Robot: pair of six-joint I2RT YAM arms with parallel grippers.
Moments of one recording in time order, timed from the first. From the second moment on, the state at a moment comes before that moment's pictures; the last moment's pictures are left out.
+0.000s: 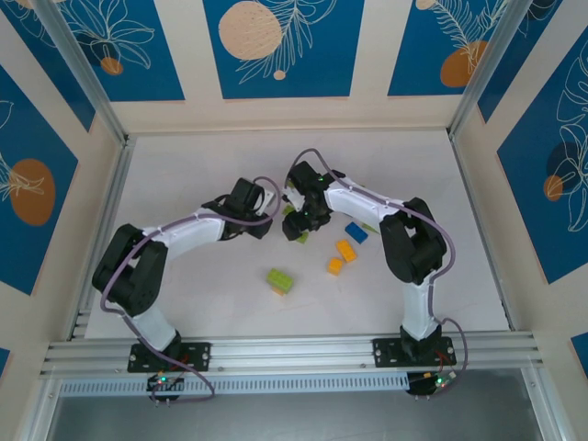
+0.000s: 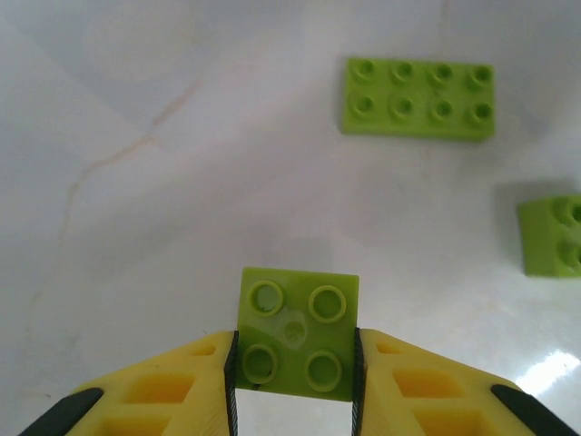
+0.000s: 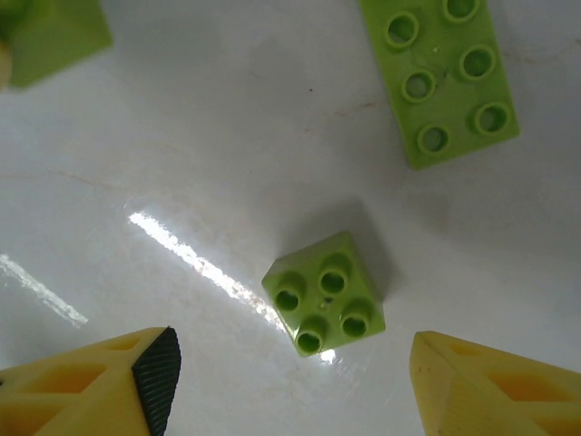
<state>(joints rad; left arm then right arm) -0.58 1.68 1.04 -0.32 -0.02 -0.03 0.63 1.99 1.52 -0.86 -0.16 0.05</state>
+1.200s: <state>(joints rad) -0.60 1.62 0.94 -0.33 -0.02 -0.05 0.63 2.06 1.51 -0.89 -0.11 0.03</state>
